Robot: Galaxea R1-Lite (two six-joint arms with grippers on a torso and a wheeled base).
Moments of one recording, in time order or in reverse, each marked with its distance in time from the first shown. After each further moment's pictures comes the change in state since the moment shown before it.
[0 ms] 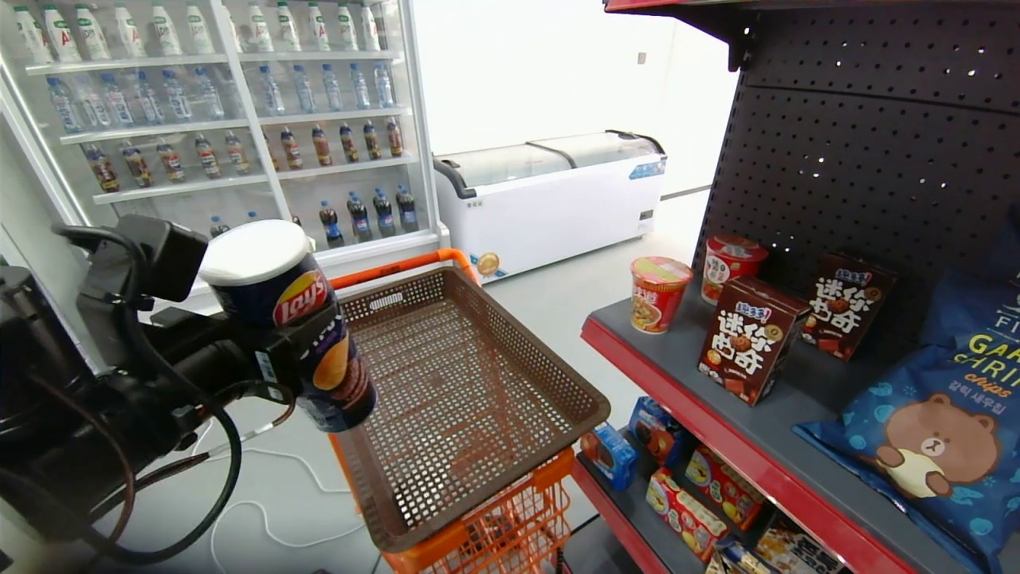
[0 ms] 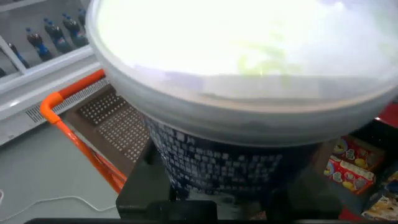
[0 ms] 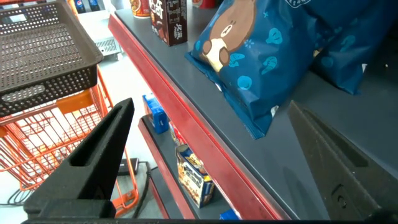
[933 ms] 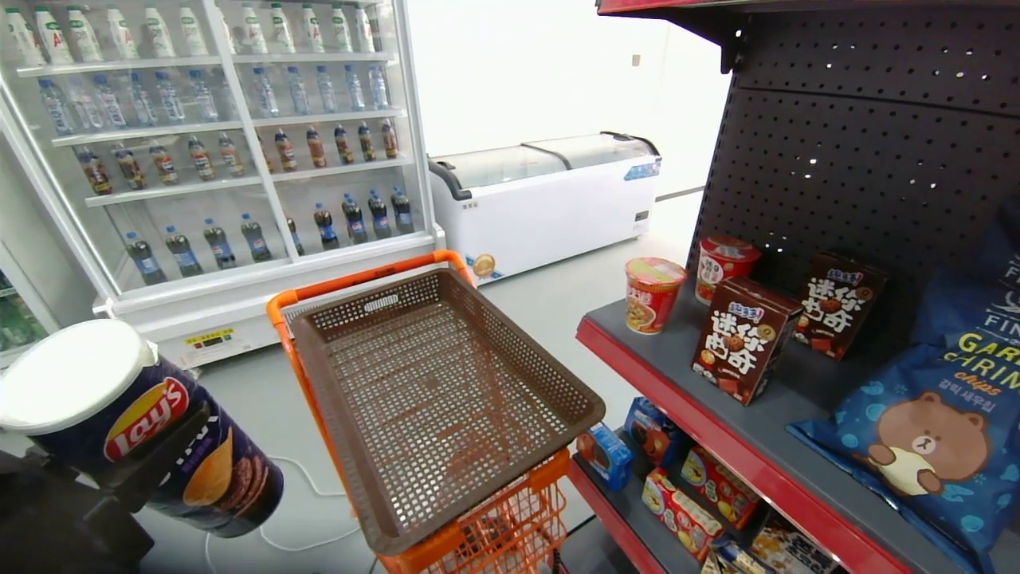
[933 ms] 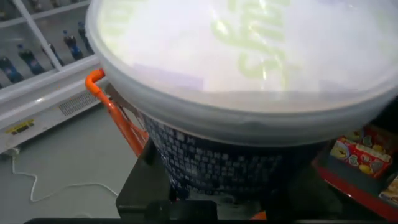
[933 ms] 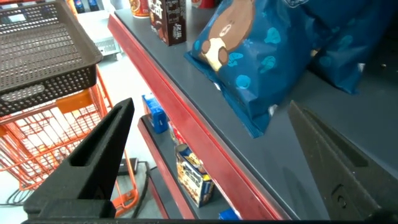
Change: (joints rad) left arm 0.097 -0.396 0.349 0.016 -0.027 0.037; right arm -0.001 0.000 0.000 0.000 0.000 0.000
